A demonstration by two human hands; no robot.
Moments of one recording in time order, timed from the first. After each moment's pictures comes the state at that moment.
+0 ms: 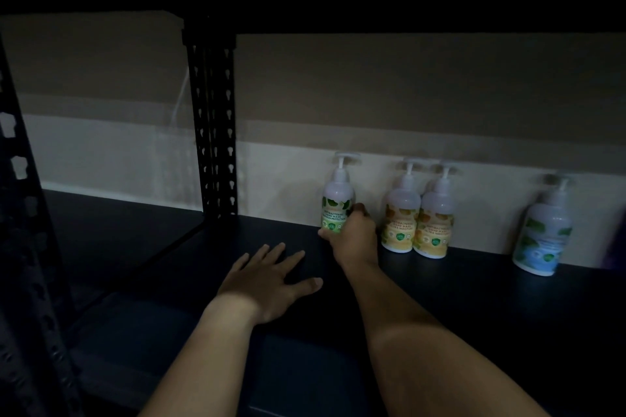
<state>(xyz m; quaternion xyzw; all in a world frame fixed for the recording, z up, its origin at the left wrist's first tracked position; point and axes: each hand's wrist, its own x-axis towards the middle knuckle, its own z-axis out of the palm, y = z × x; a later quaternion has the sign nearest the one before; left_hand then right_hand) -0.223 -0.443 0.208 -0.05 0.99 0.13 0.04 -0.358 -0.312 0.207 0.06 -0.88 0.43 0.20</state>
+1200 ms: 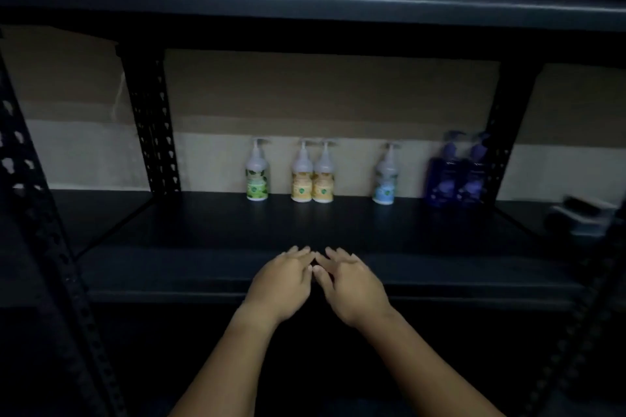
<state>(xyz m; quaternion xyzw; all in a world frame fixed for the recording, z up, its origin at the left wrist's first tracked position) -0.082 -0.277 0.202 0.12 0.96 0.23 -0.10 -0.080 -0.118 0.205 0.17 -0.96 0.19 0.11</state>
